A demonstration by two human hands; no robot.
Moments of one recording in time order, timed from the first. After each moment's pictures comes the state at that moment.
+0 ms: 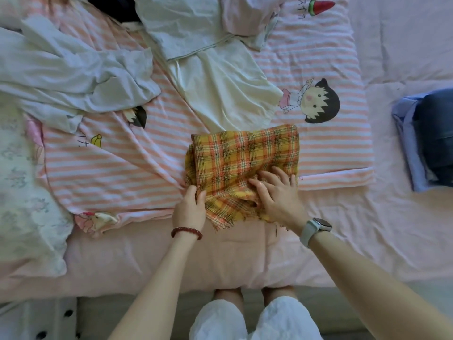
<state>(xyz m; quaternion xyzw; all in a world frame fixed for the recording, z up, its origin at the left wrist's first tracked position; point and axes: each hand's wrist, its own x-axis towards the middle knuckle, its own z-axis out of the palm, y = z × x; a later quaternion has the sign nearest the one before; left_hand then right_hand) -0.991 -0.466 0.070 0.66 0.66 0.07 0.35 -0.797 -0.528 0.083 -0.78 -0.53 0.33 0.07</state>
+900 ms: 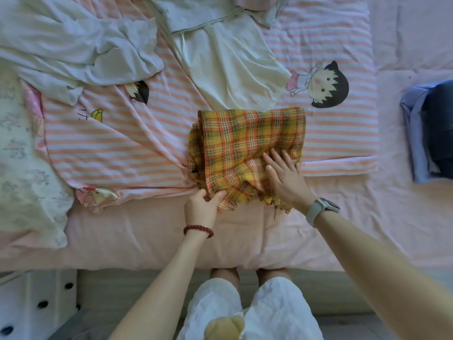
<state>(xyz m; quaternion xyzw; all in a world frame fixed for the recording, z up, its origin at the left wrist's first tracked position) -0.988 -0.507 0.074 0.52 0.71 0.08 0.46 -0.778 -0.537 0.067 -0.76 -0.52 0.39 0.02</state>
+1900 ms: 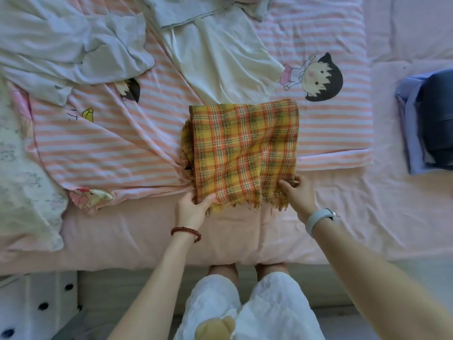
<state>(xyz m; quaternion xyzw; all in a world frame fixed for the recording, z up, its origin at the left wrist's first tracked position) -1.002 -0.509 0.073 0.45 0.69 0.10 0.56 -0.772 -0.578 0.051 -0.84 -0.09 0.46 0.28</state>
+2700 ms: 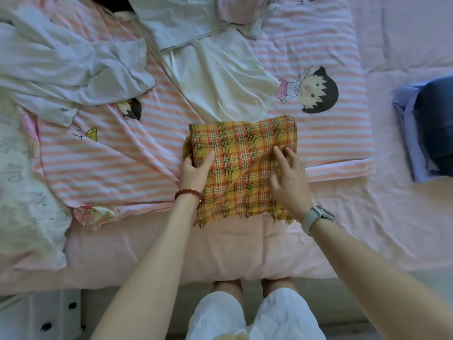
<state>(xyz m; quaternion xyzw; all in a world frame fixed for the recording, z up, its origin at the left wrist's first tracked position) -0.954 -0.425 0.082 0.45 0.68 0.14 0.56 -0.776 -0.536 0.077 -0.83 -0.47 0.26 0.15</state>
